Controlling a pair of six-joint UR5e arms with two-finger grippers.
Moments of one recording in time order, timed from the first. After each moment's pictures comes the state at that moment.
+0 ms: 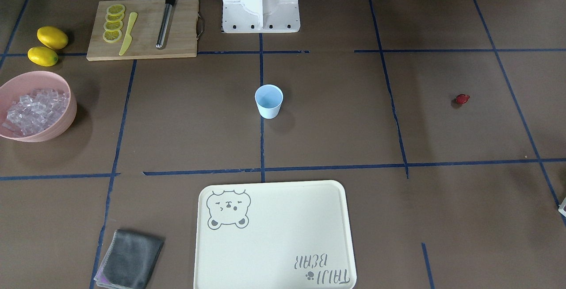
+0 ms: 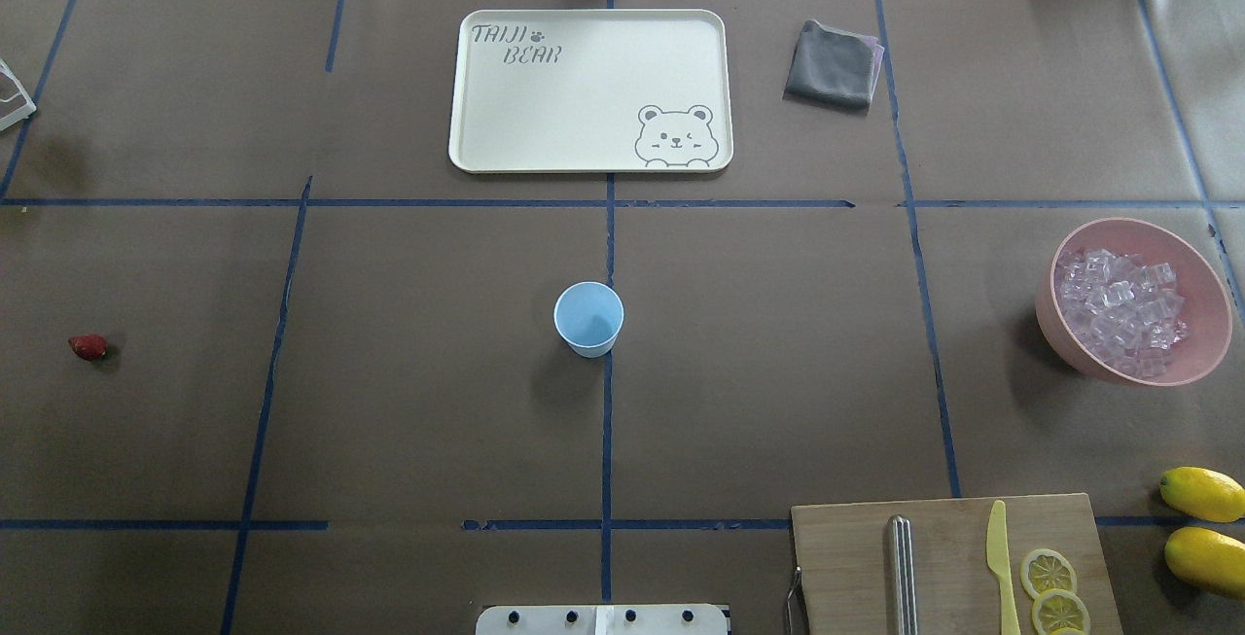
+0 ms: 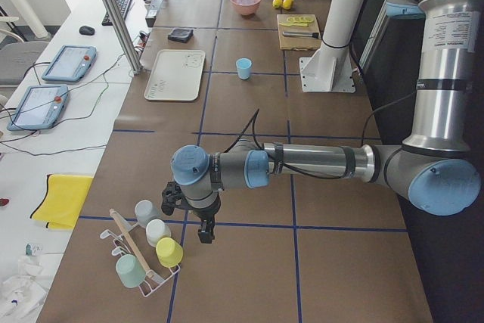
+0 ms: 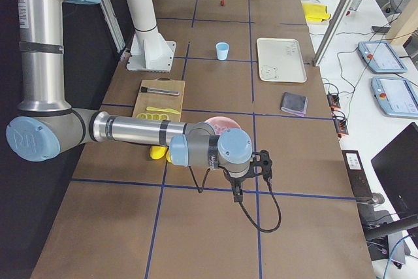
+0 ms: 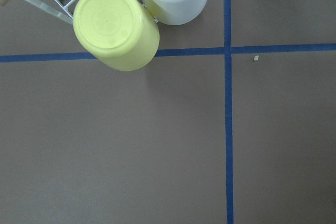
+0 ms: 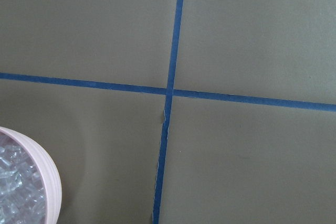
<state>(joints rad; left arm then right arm) -1.61 -1.58 -1.59 -1.43 -2.32 0.13 1.66 -1.61 1.58 -1.48 2.43 -0.11</state>
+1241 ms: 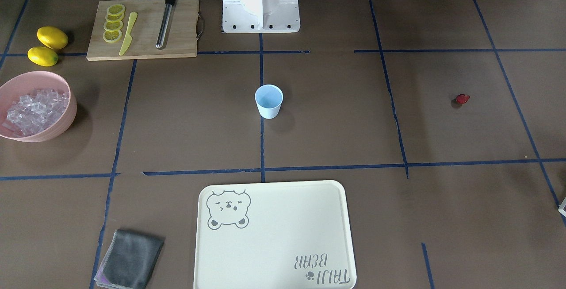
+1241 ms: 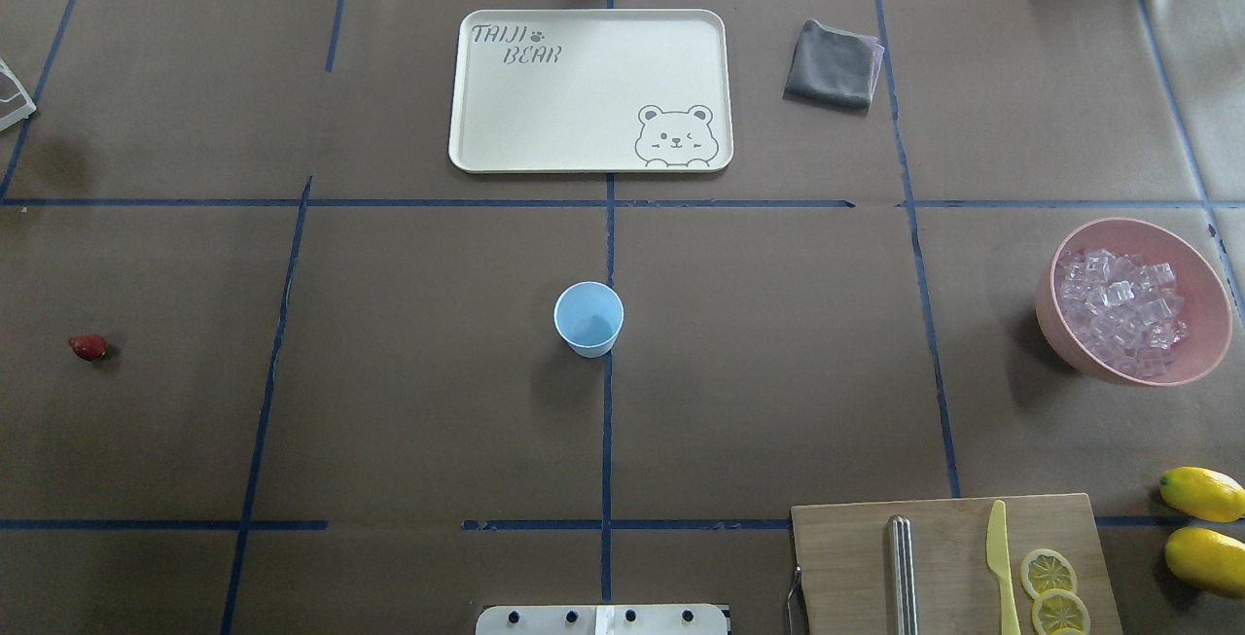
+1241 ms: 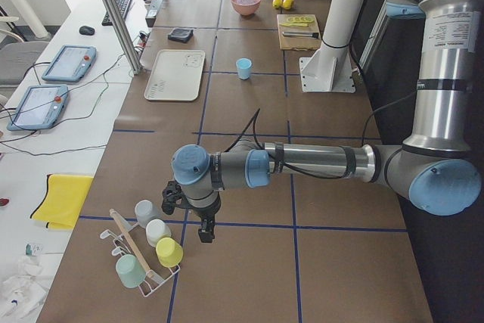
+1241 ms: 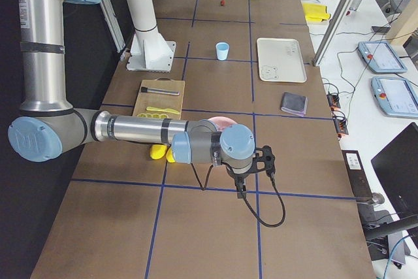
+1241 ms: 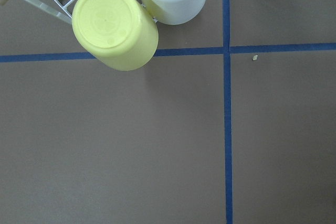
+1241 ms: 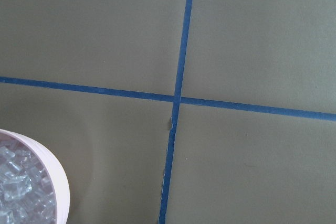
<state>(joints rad) -1.61 -1.58 -1.61 -1.43 -2.32 0.13 1.66 -1.60 1.60 -1.47 2.43 -0.11</state>
